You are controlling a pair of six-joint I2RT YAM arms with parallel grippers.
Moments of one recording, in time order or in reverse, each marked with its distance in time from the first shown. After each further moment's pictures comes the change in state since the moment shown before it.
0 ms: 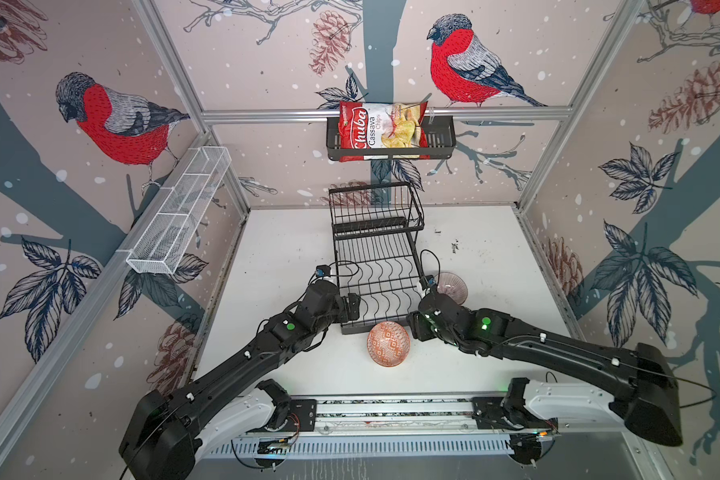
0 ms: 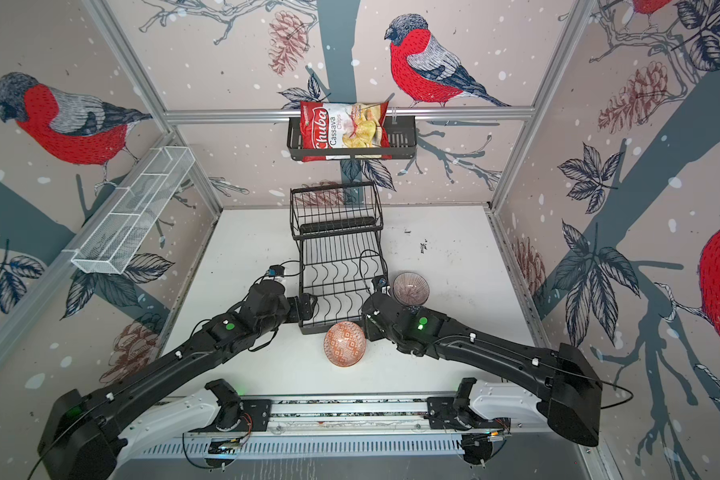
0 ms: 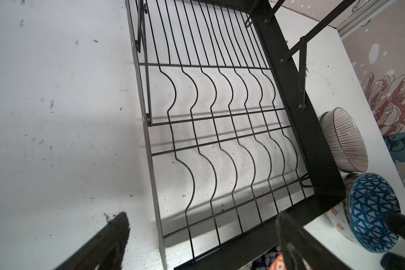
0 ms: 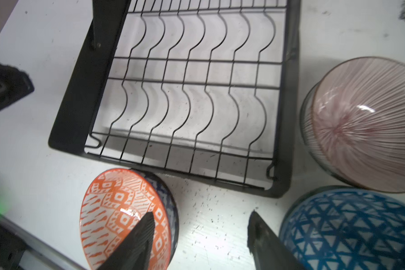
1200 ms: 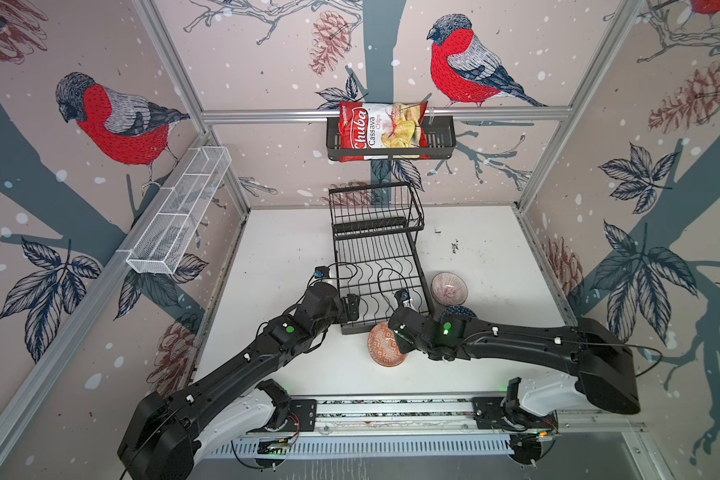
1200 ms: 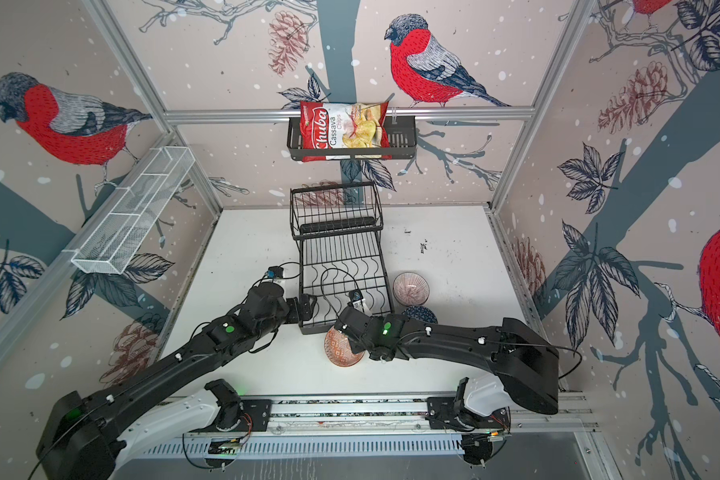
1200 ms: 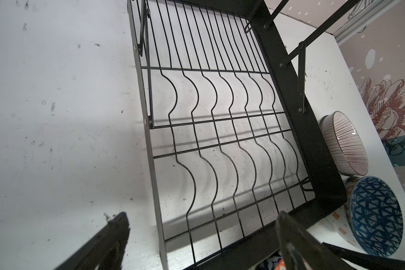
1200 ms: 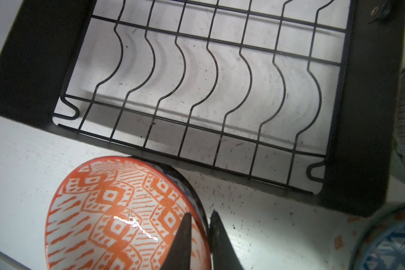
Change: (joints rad) left arm 0.000 -0.014 -0.033 0.039 -0.011 0.000; right arm 0.119 0.257 0.065 0.033 0.072 0.030
